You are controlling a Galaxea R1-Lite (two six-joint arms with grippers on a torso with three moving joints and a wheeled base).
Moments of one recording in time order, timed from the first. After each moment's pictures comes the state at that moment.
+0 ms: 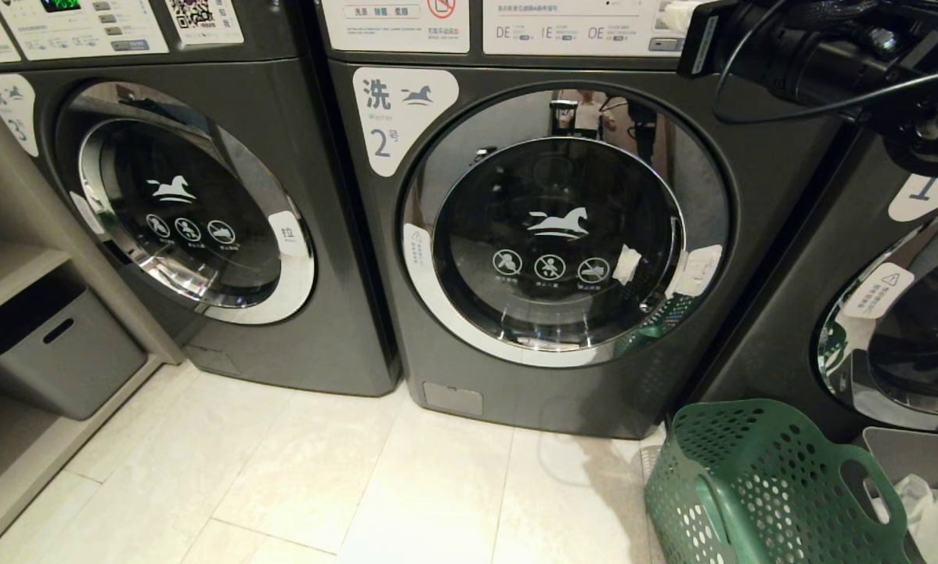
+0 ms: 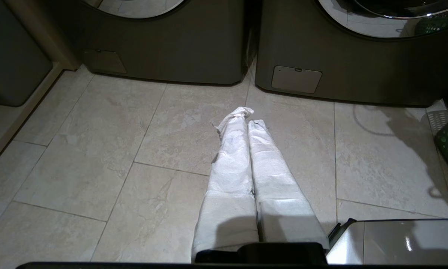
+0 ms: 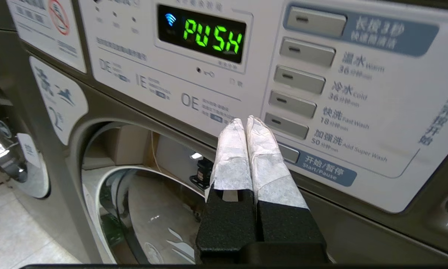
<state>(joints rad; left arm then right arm) 0.00 0.00 -0.07 0.19 0.00 0.06 0.26 1.92 -1.95 -0.32 0.13 -0.13</state>
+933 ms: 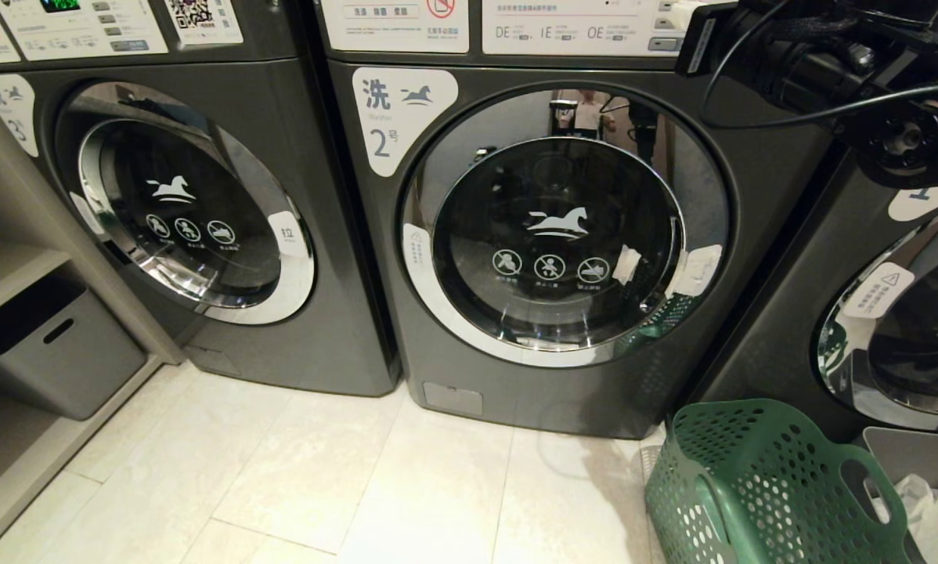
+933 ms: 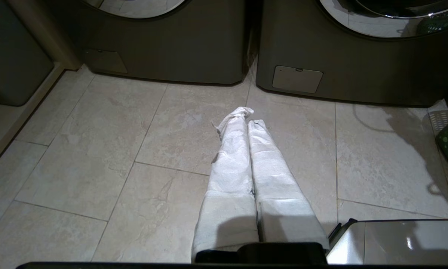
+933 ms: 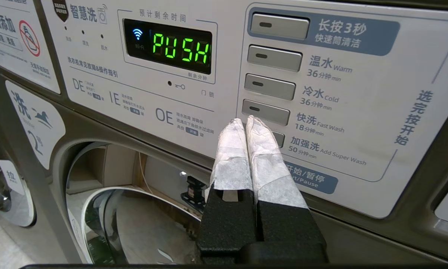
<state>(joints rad) 0.00 0.00 -0.07 0.19 0.00 0.06 0.25 1.96 -1.96 -0.42 0.08 -0.09</state>
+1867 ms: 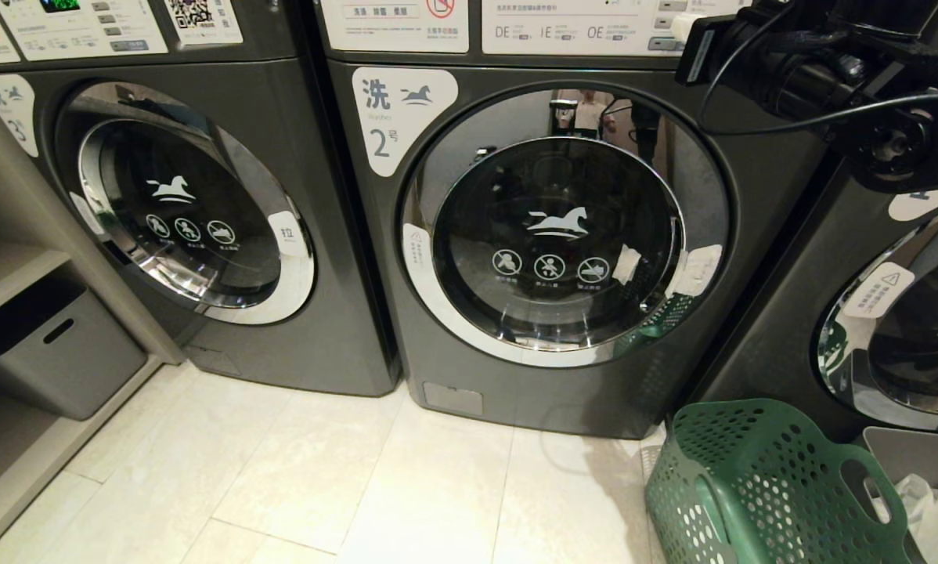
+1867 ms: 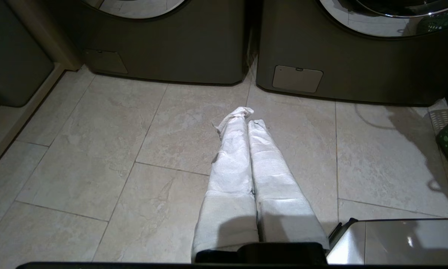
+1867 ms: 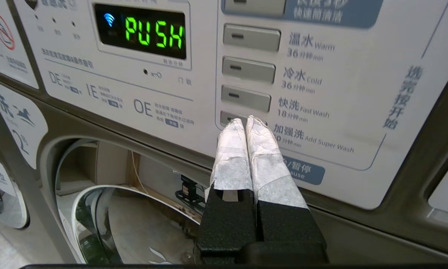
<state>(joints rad) 0.00 0.00 -0.07 0.19 0.00 0.06 0.23 1.98 -1.97 -0.42 0.08 -0.07</state>
